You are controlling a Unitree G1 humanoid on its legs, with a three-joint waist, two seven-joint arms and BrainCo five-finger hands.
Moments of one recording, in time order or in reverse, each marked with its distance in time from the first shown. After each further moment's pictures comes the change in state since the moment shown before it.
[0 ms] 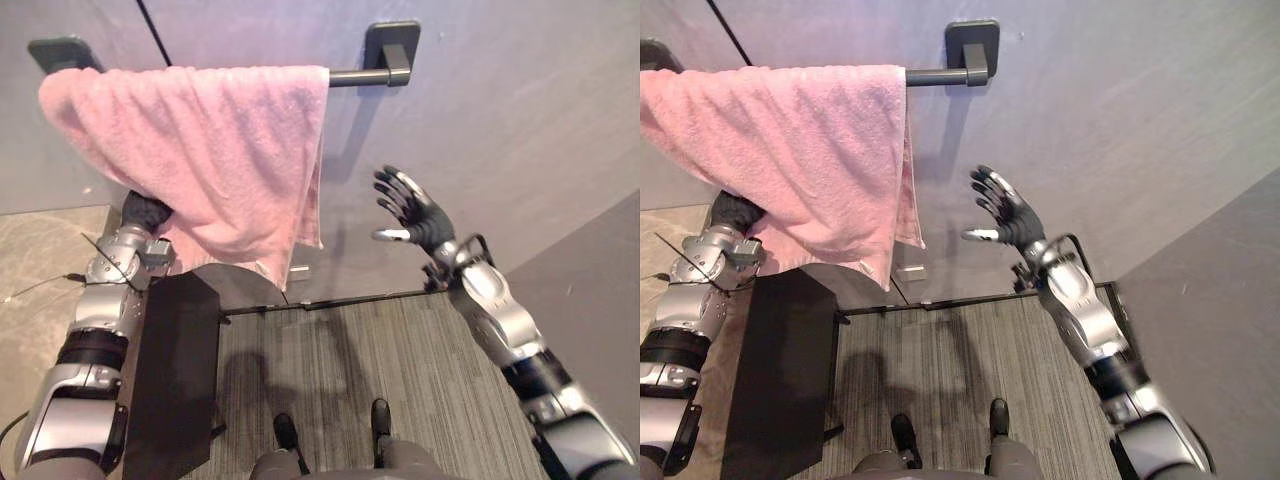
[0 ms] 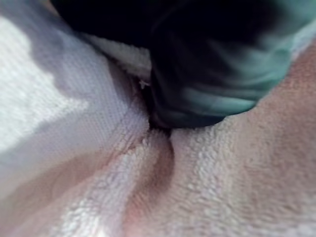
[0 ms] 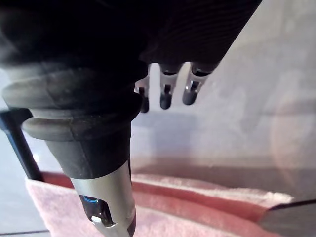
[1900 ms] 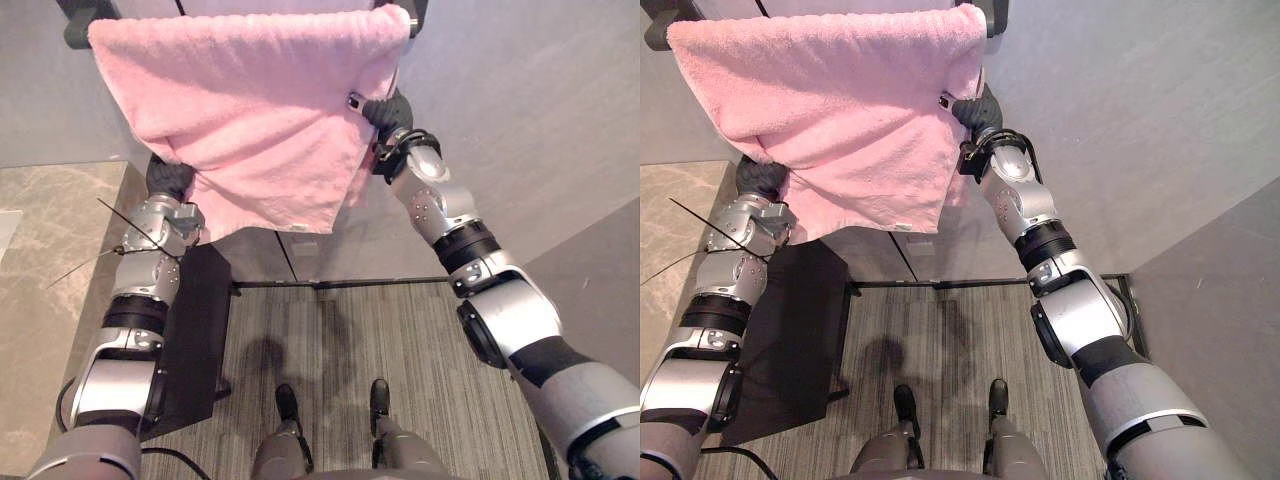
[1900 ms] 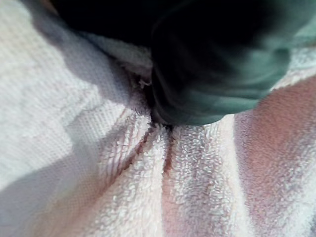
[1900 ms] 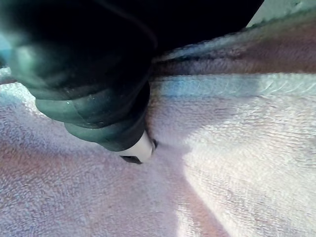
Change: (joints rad) left arm -0.146 -0.169 0.052 0.064 -0.056 0.021 0.082; right arm -0.631 0.285 -0.137 0.648 0.047 0.070 -0.193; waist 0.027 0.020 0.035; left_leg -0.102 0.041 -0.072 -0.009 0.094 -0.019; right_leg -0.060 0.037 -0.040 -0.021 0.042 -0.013
